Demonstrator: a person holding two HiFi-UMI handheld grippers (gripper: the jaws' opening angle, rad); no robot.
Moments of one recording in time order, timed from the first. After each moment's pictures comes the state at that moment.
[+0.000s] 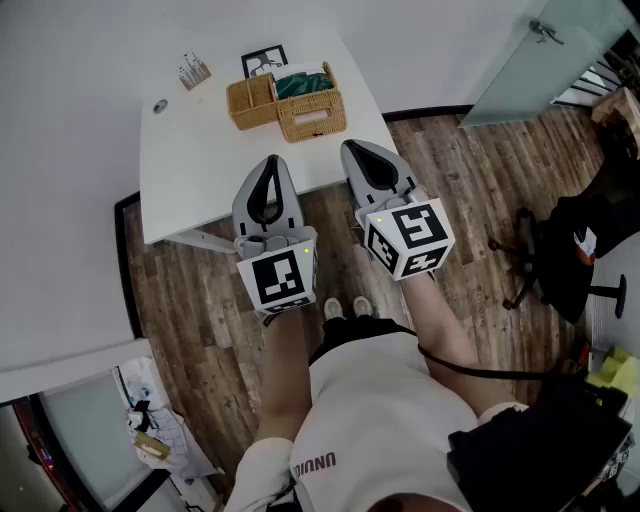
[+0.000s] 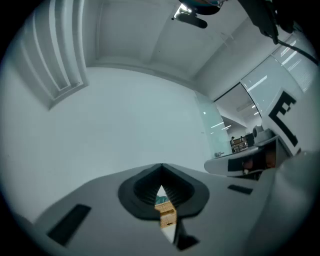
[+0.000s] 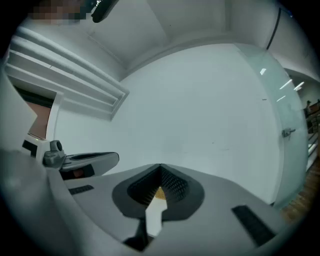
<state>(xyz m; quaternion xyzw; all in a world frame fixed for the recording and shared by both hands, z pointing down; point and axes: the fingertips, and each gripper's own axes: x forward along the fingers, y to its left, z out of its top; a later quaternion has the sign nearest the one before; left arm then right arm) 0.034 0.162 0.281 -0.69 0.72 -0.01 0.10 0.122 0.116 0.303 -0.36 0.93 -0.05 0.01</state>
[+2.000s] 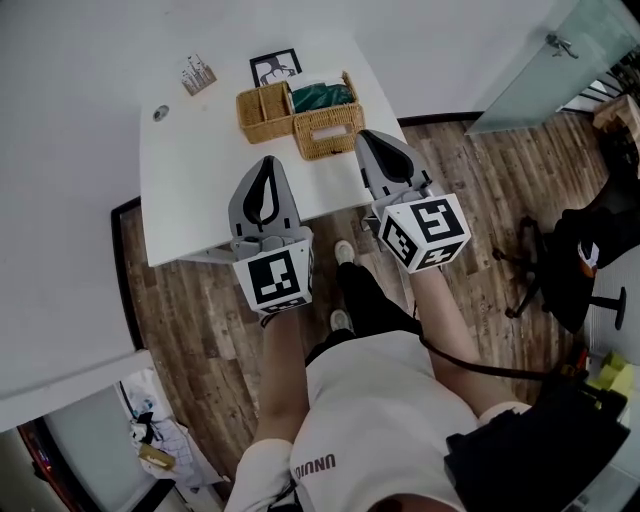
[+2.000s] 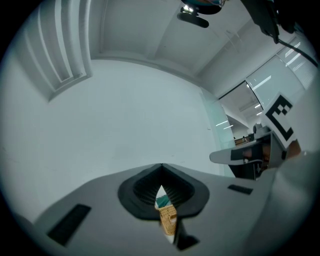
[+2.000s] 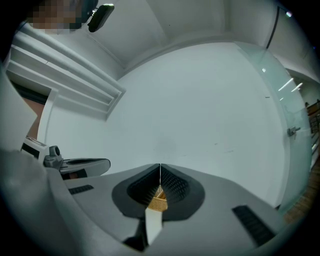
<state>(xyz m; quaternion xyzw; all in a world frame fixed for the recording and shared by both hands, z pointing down) -0.032 0.104 0.301 -0.69 0.72 -0.01 0.09 0.083 0.045 0.307 -0.37 0.93 -0.04 0.02</state>
